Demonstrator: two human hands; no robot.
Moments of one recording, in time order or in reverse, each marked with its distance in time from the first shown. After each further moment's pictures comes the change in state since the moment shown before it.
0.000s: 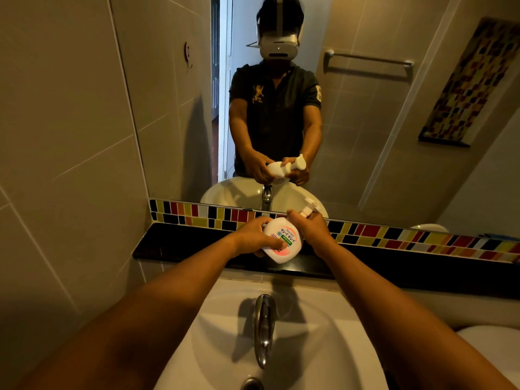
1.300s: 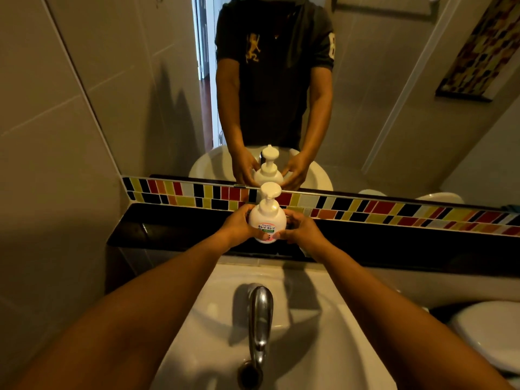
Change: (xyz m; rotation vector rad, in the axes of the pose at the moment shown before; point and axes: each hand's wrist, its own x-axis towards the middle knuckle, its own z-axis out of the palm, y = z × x) left_hand 0.067 -0.075 0.010 -0.124 0.200 -0.128; right_hand 0.049 0.100 0.013 -0.070 -0.304 0.112
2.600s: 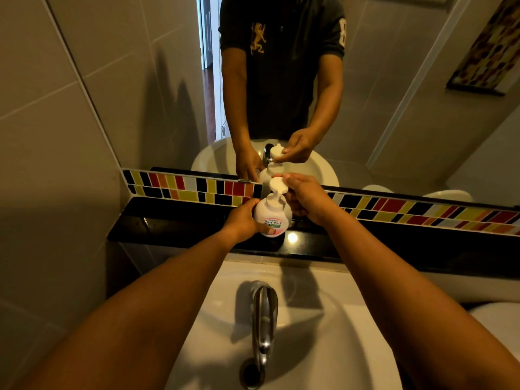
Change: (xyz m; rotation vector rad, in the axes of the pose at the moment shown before) left_hand 0.013 -0.005 0.002 0.174 0.060 0.015; right_hand 0.021 -0.082 -0.008 0.172 -0.019 0.053
